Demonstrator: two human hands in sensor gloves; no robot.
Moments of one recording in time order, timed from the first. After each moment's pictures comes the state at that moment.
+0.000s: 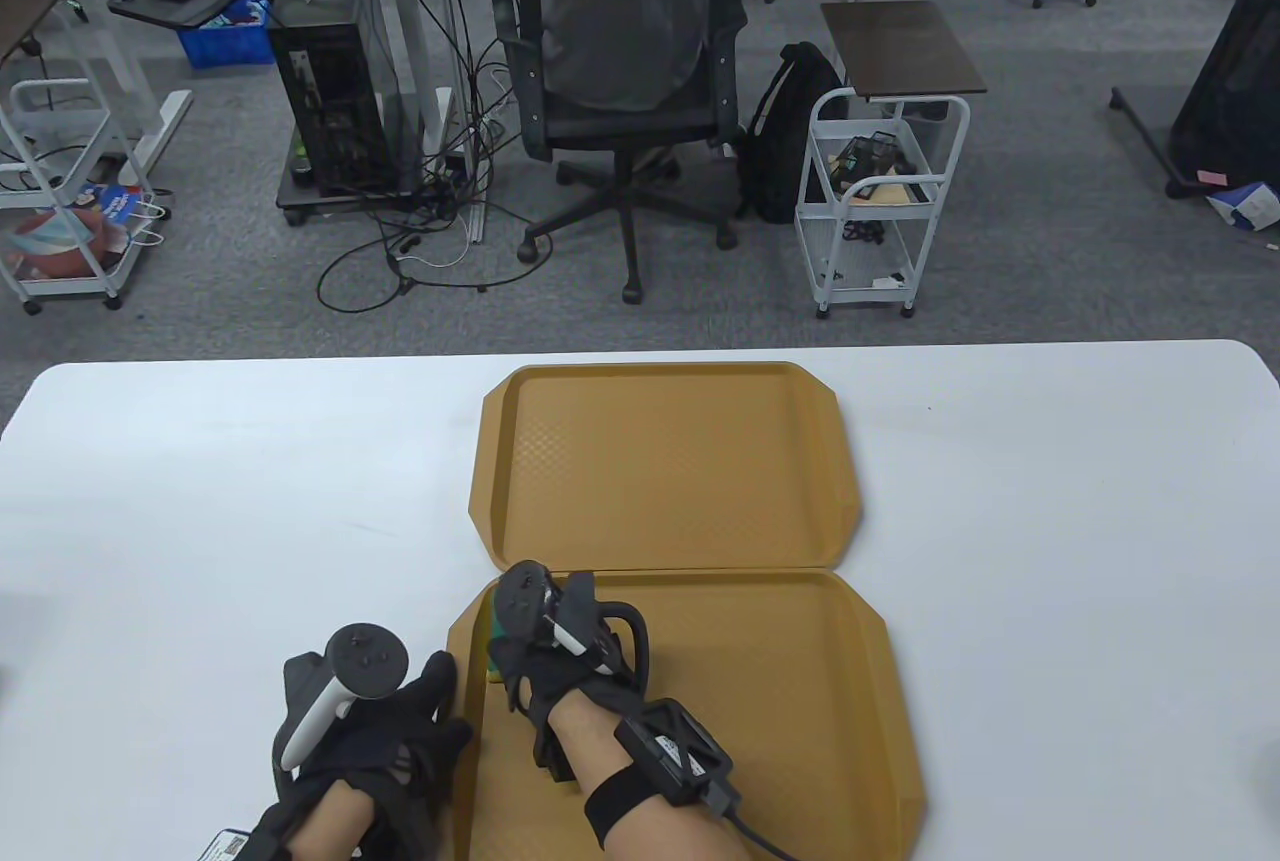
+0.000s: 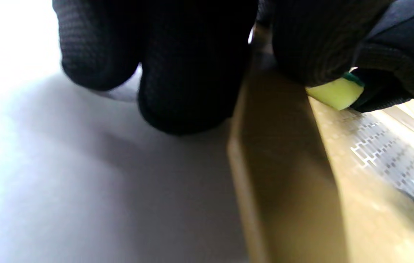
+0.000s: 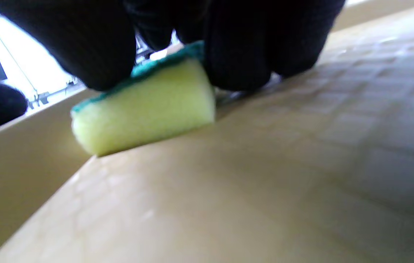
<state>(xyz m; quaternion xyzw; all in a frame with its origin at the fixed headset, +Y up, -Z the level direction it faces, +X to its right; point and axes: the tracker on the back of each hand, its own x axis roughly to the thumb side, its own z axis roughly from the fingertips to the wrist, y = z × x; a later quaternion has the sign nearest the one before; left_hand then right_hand) -0.279 -0.771 -0.332 -0.24 0.07 0.25 0.93 -0.101 -0.764 -0.407 0.12 0.12 0.97 0.17</state>
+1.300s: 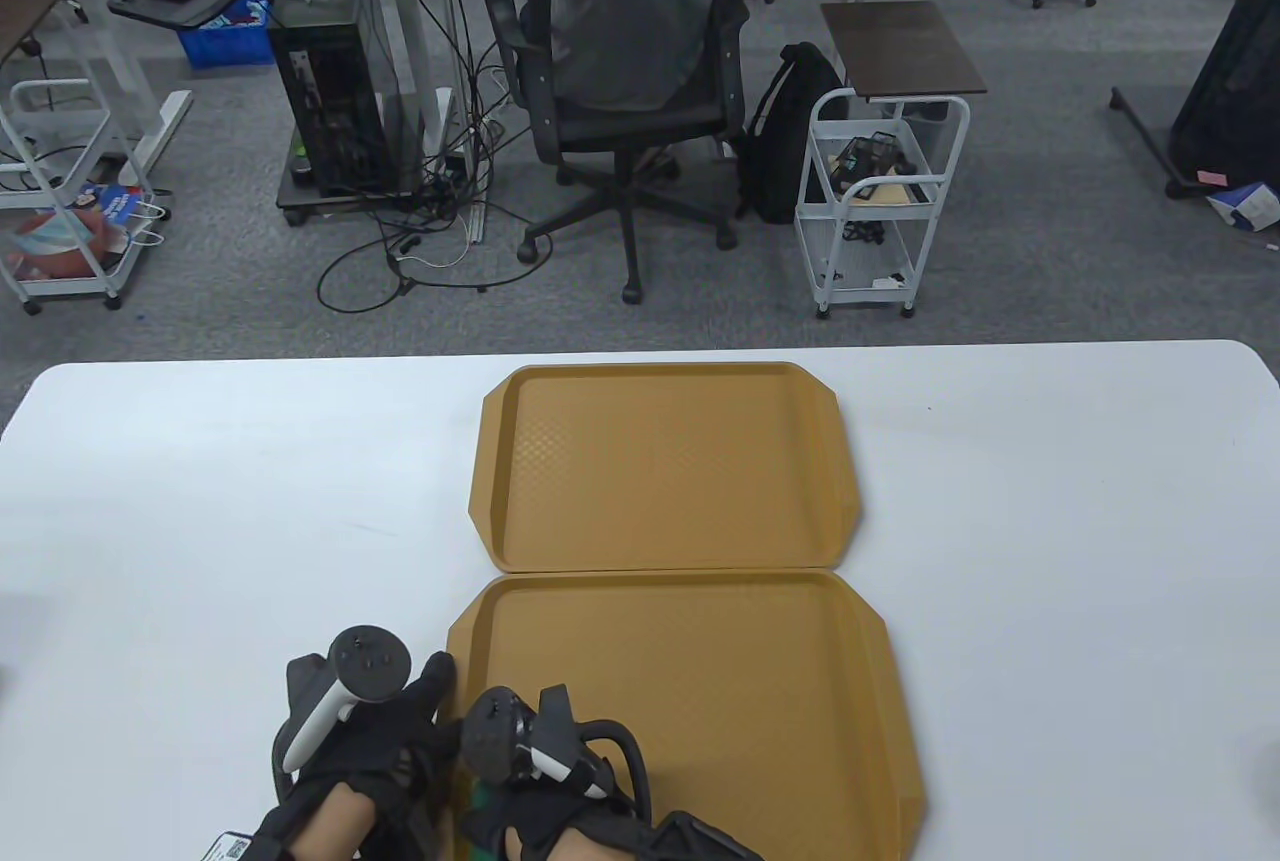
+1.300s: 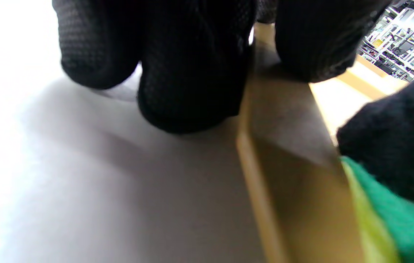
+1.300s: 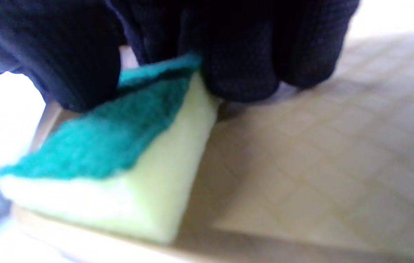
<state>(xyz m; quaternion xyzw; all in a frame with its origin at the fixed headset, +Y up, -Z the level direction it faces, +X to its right) -0.277 -0.773 -0.330 -0.24 0.06 0.24 0.94 -0.101 -0.759 -0.292 0.17 0.23 0.95 0.13</state>
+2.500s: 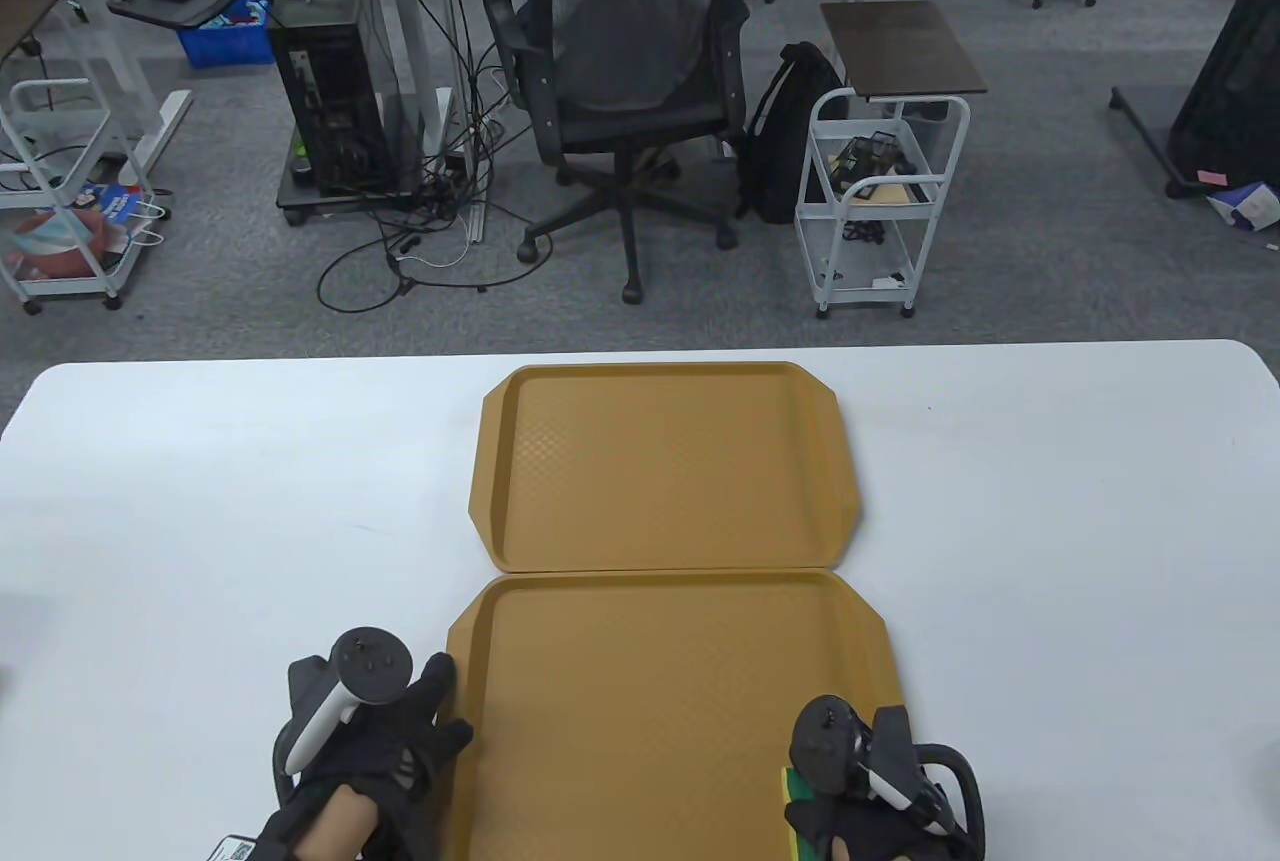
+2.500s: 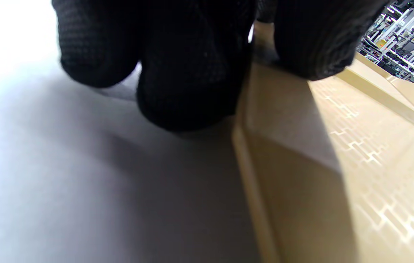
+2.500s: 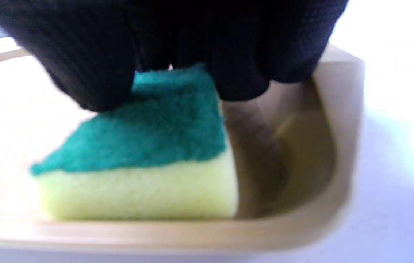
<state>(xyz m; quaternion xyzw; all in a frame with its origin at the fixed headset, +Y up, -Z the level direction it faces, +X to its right) -0.277 -0.774 -0.329 -0.24 0.07 0.24 0.94 0.153 -0.745 -0.274 0.03 0.17 0.98 0.06</state>
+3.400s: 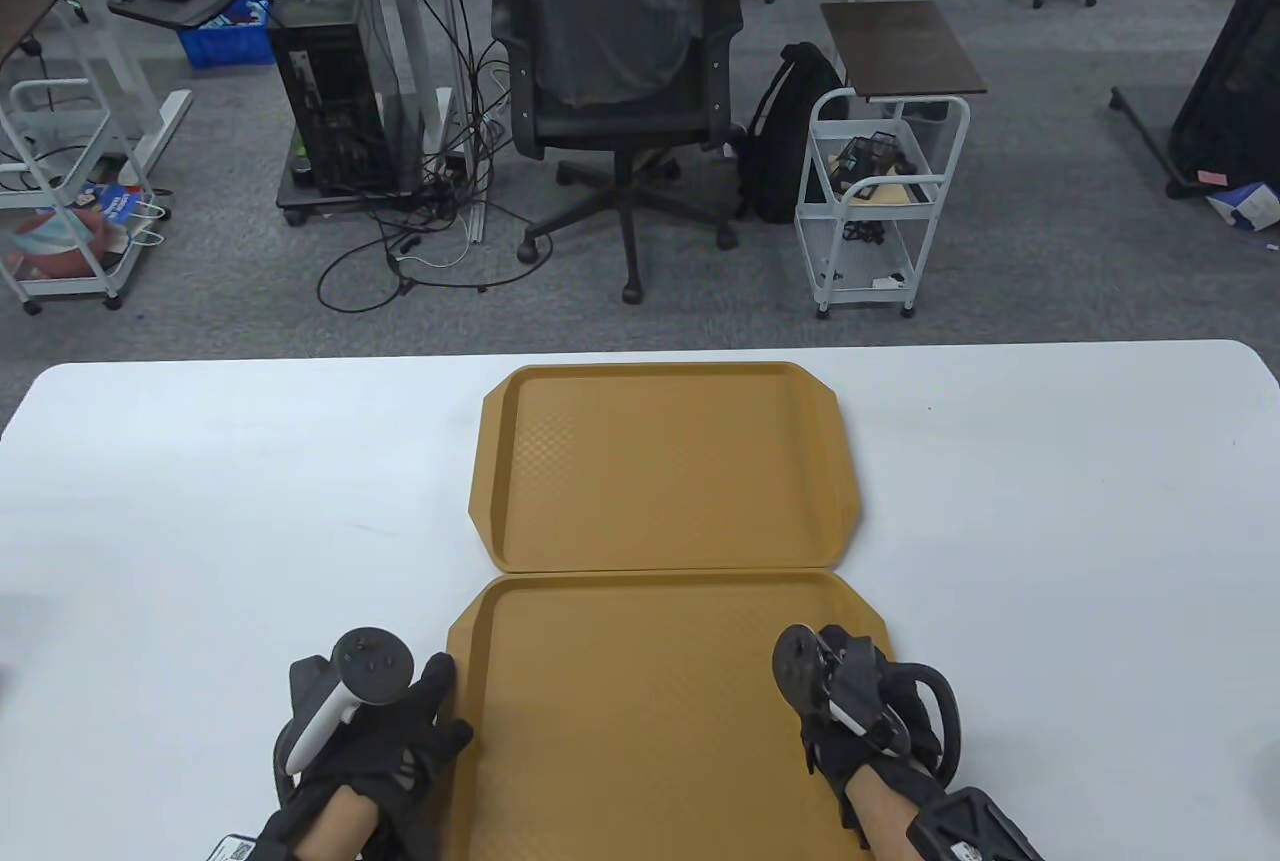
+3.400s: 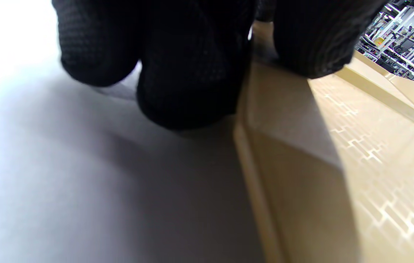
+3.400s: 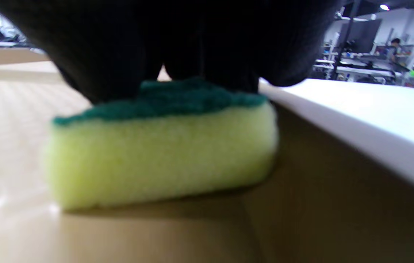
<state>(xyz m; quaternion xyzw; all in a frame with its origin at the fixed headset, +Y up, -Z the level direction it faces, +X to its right) -0.275 -0.774 -0.329 -0.24 0.06 0.24 0.94 0.145 -0.748 -0.354 -0.02 0.04 1.00 0.00</state>
